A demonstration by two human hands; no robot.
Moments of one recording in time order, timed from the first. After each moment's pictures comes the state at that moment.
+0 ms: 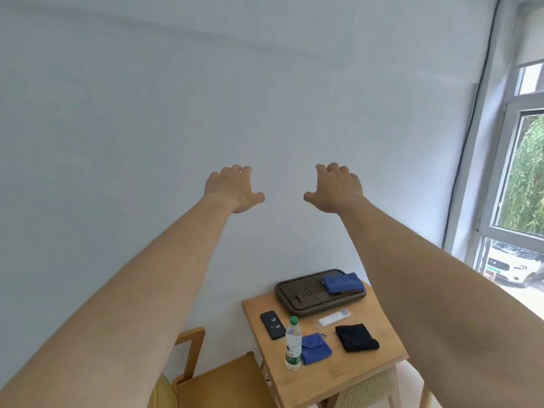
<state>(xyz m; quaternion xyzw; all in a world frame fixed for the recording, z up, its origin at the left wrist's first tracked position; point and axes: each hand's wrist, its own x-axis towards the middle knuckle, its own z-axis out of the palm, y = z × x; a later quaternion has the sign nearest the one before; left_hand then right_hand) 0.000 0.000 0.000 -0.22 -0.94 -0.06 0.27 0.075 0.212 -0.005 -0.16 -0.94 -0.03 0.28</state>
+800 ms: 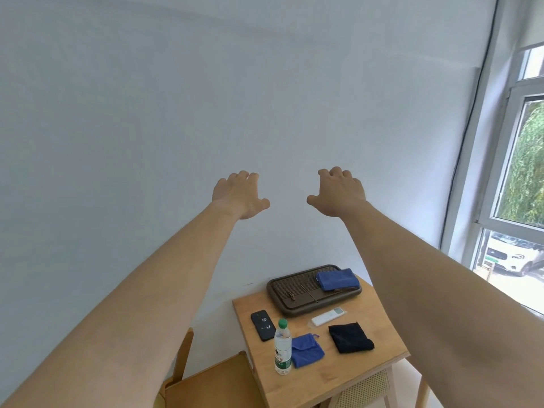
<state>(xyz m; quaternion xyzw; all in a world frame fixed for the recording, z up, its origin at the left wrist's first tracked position) -0.034 0.081 -0.029 -0.24 -0.94 -0.05 0.22 0.042 0.284 -0.032 -0.18 -0.95 -0.01 0.25</state>
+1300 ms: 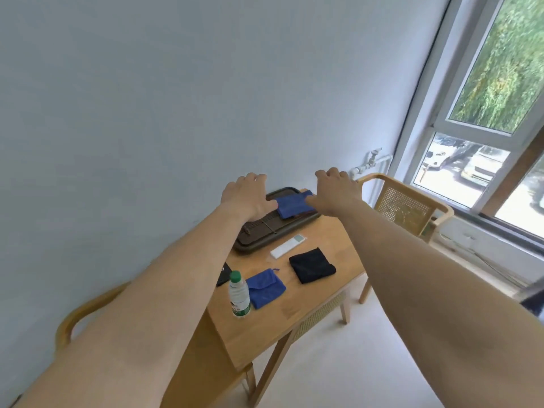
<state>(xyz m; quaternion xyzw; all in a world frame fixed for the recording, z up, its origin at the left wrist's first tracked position) -0.168 0.282 -0.242 -0.37 -0.93 -0.06 0.03 -0.059 0.449 -0.240 -0.28 -0.96 0.02 0.07</state>
